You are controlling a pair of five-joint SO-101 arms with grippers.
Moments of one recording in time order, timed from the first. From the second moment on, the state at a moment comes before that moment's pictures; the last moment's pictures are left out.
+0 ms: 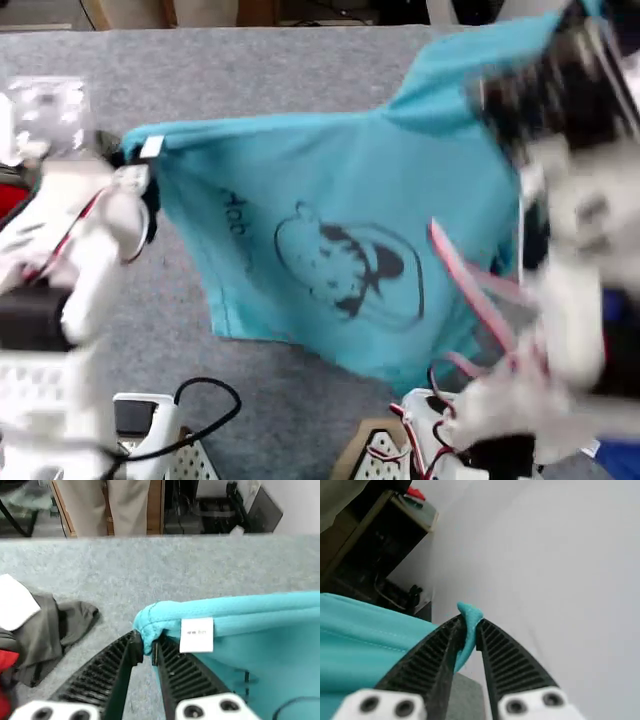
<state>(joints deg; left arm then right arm) -2.4 -48.8 18.5 66.2 -9.4 5.2 -21.2 -42.7 71.0 39.3</state>
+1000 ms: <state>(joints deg) -8.5 -13.5 23.1 26.5 -9.4 1.3 -9.0 10.5 16.9 31.8</state>
